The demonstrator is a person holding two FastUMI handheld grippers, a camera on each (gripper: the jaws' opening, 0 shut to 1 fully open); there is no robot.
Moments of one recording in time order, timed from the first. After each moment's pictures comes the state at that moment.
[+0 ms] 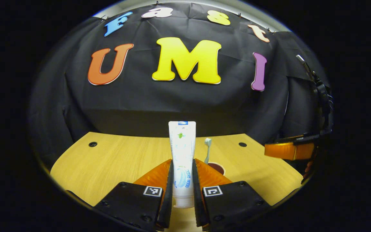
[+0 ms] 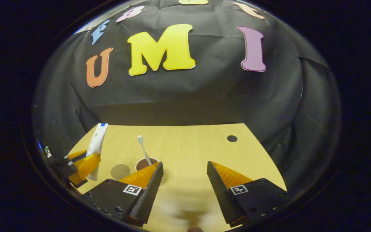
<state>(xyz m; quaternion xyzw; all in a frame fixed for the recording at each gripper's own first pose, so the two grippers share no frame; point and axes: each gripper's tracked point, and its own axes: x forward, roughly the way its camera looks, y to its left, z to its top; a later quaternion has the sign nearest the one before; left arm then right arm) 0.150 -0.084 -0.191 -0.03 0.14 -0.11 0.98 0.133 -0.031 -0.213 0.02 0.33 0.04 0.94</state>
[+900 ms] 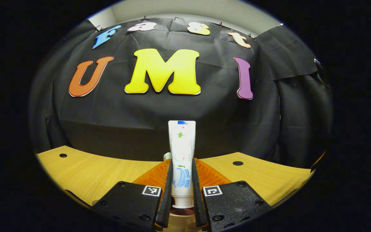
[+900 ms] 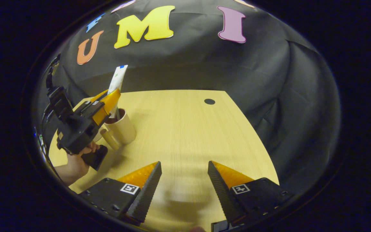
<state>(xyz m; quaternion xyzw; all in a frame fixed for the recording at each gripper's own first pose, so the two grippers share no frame) 0.227 -0.158 -0.234 -0.01 0.00 -0.13 0.99 0.058 -0.107 -0.294 0.00 0.42 0.00 0.91</state>
